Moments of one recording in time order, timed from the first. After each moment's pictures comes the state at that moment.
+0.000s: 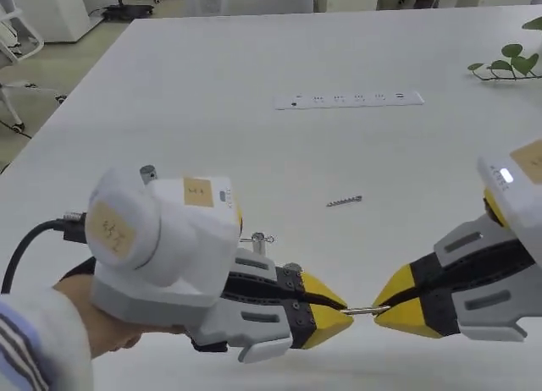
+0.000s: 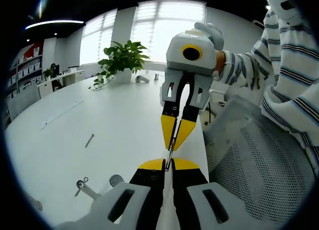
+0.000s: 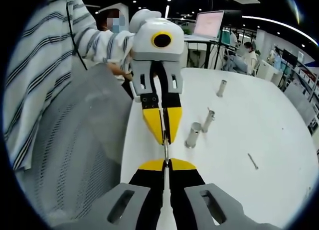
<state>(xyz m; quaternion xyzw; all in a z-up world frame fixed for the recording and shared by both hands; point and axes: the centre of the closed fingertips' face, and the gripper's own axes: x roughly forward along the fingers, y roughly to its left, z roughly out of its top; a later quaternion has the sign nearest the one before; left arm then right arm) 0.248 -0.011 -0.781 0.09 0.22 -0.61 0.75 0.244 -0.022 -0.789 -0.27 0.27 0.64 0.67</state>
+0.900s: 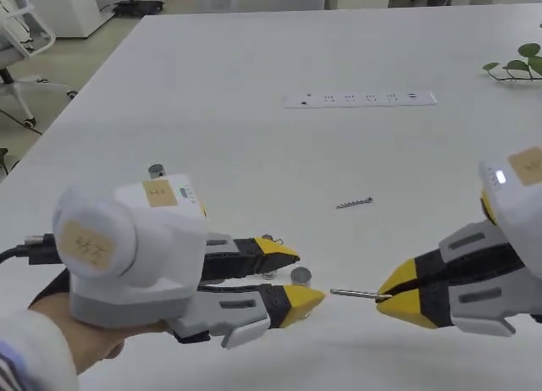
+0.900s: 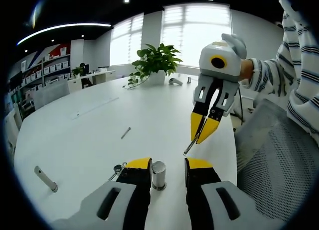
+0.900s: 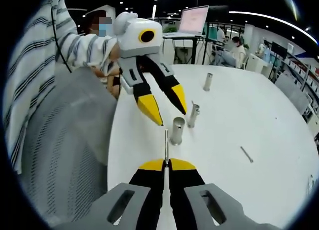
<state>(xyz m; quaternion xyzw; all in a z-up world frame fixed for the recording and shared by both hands) 0.291 0.031 -0.787 0.08 0.21 -0.50 0.84 0.269 -0.021 -0.799 -0.25 0.28 0.60 0.70</state>
